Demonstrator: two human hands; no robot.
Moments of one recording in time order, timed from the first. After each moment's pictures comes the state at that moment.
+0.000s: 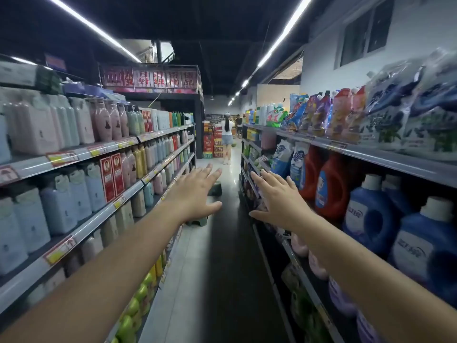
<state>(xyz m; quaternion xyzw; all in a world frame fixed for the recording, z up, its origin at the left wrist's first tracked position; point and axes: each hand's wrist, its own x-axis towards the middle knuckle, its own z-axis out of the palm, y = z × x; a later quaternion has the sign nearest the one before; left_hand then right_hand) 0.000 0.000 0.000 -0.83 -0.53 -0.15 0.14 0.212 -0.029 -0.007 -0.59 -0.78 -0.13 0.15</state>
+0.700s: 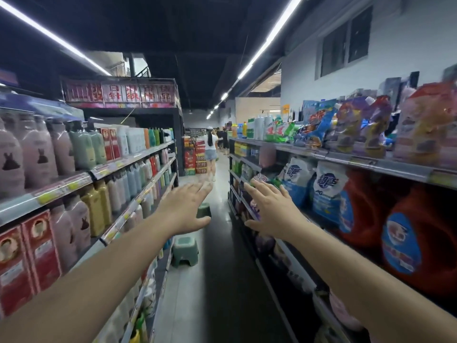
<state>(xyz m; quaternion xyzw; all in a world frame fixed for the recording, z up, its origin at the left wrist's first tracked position) -0.065 0.435 0.027 -0.85 -0.49 -0.11 0.18 0.150 0.391 0.013 -0.62 -0.75 -0.14 0.16</state>
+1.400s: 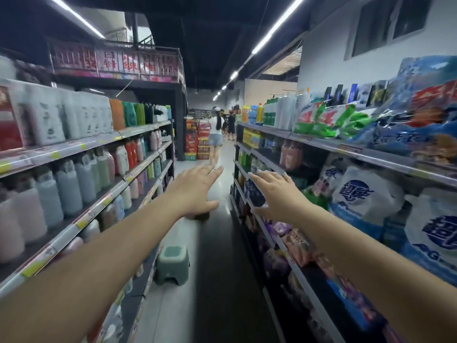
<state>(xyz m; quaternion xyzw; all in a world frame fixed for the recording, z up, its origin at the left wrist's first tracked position) 0.017 0.970 0.014 -0.86 -0.48 -0.12 0.16 0.228 0.932 0.010 -0.61 -0.77 -0.15 0.08</state>
